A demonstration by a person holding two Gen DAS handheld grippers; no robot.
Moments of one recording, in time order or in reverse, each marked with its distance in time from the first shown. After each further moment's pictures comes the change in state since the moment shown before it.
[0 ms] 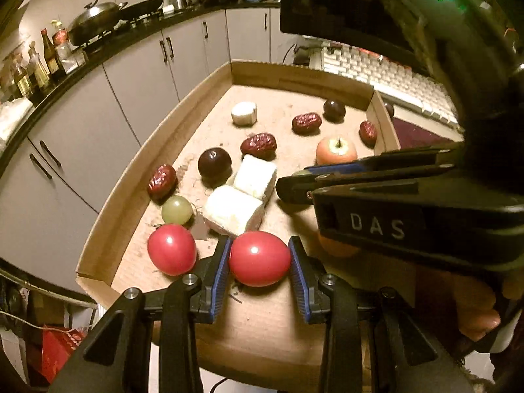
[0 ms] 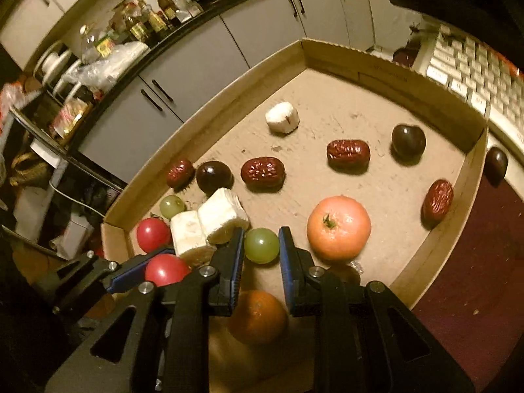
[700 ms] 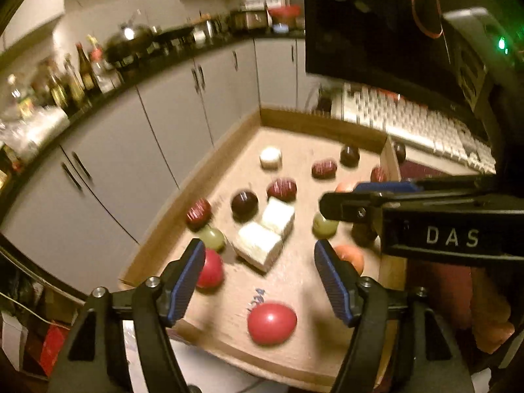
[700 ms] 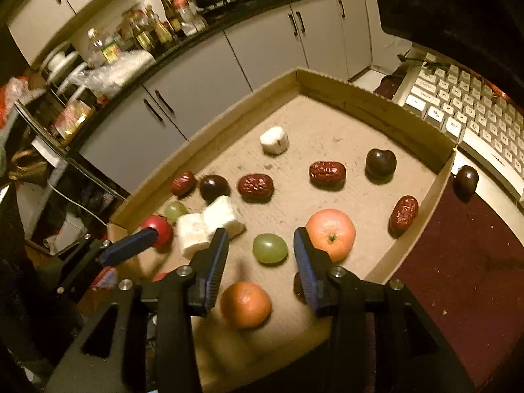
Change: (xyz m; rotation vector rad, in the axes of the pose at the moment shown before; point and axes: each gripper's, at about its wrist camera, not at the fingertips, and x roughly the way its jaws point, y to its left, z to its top) left arm -0.046 -0.004 0.006 -0.057 -0.176 0.131; right arm -0.041 -0.006 -0.001 0.001 -0.089 0.026
